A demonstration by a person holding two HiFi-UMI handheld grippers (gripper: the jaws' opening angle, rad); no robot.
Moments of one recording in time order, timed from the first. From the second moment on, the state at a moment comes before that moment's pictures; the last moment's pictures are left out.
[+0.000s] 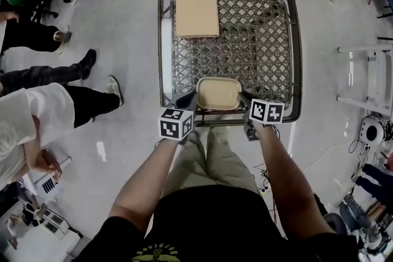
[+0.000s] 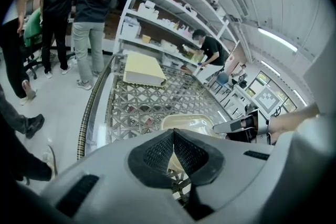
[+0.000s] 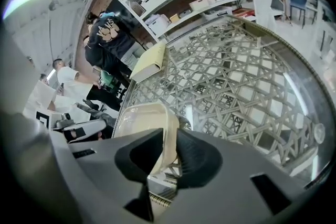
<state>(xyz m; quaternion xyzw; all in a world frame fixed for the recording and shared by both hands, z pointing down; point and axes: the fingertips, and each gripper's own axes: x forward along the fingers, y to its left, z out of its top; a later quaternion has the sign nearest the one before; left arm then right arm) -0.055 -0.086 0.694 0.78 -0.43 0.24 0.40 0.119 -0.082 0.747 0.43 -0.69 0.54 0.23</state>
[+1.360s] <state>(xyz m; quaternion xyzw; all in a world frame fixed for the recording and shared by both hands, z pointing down) -0.059 -0.086 0.730 0.74 -0.41 0.26 0.46 0.115 -0.083 0.747 0.44 -0.69 0.53 0.22</state>
